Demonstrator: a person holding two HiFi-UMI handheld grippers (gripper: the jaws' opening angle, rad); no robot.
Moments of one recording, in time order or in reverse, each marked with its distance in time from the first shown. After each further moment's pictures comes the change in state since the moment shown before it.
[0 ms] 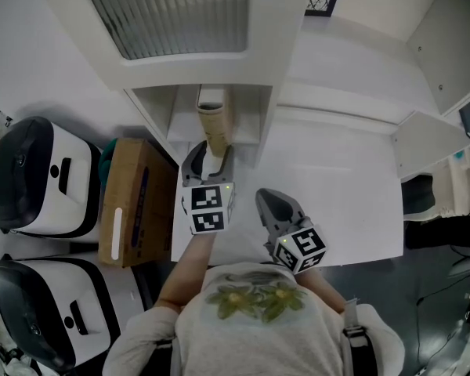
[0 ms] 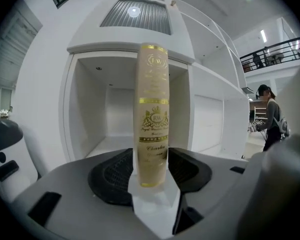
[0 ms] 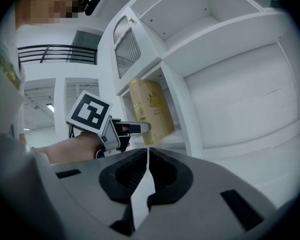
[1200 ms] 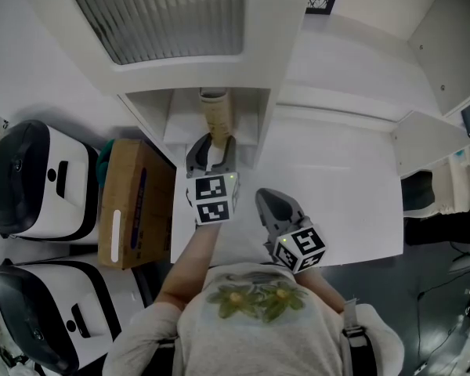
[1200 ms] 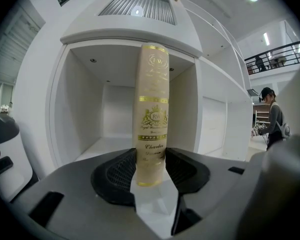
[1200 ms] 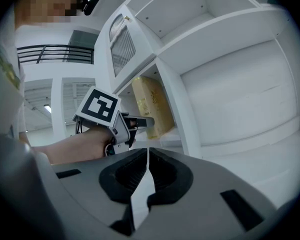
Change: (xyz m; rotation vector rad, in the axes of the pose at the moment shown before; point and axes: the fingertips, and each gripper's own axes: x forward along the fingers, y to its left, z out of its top) left arm 0.031 -0.003 0.006 -0.034 -0.007 0.005; right arm 0.006 -0.011 -0.005 0.023 0.014 -0.018
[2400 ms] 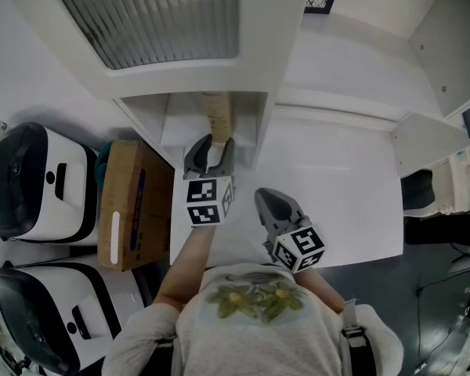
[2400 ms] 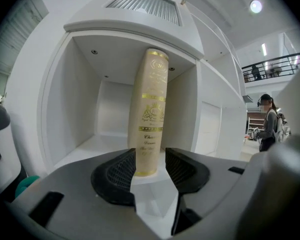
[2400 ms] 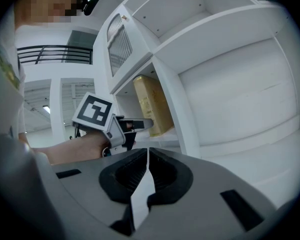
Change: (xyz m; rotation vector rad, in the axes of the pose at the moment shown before) left arm 0.007 -0.004 -0.004 -0.038 -0.020 -0.084; right arm 0.005 -0.009 0.000 0.009 0.002 -0.006
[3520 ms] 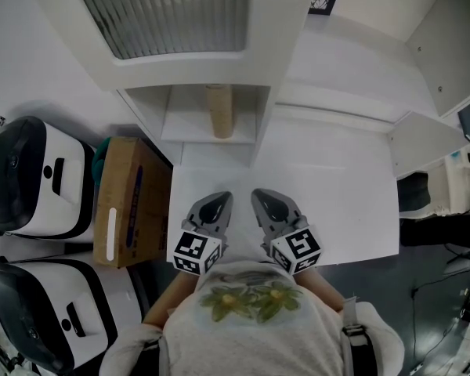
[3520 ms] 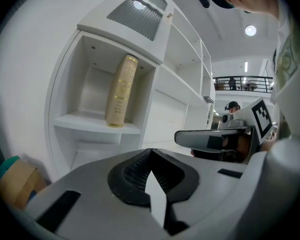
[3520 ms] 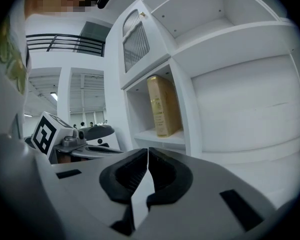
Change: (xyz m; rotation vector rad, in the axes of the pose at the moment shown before) left arm -0.106 -0.058 -0.080 -0.033 0.076 -0.318; right arm -0.006 0.022 0.003 -0.143 0.025 0.032
